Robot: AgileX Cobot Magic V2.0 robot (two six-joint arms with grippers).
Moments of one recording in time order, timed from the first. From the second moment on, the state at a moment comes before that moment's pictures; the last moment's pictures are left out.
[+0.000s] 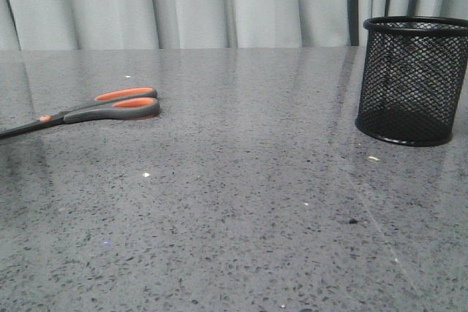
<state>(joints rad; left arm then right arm) -0.28 1.04 -0.89 -0.33 0.80 0.67 0.01 0.52 -0.61 0.13 0.65 0.07</state>
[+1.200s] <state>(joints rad) -0.26 1.80 -1.45 -0.17 1.10 0.67 0.09 0.52 -0.61 0.16 0.68 0.05</state>
